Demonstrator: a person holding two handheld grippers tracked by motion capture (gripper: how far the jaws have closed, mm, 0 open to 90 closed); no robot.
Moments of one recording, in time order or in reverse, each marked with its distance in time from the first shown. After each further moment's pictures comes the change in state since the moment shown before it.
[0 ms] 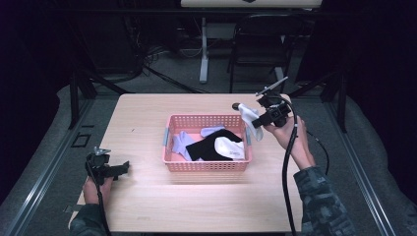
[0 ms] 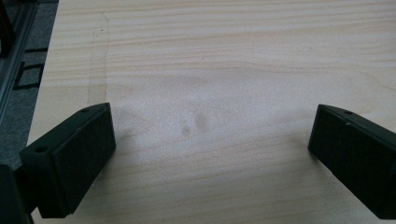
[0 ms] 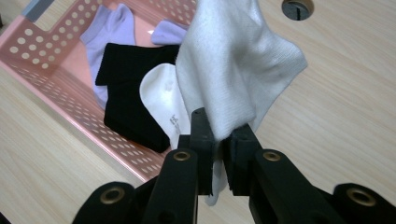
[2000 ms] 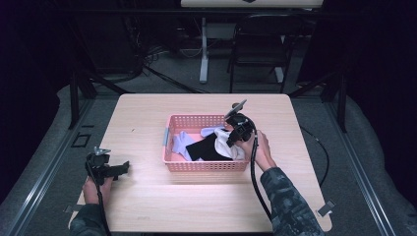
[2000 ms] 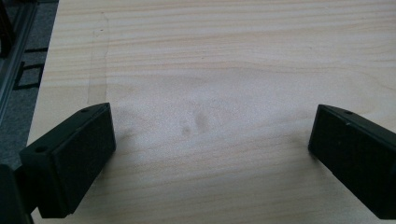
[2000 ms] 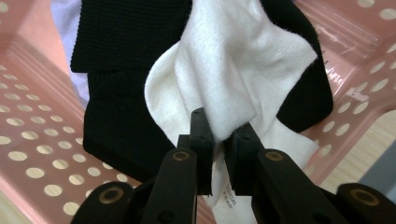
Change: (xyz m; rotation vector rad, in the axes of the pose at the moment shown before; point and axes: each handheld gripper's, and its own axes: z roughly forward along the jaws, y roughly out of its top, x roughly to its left) left arm 0.000 0.000 0.000 0.000 0.000 0.000; right arm 0.027 0.007 0.142 0.210 0.093 0.011
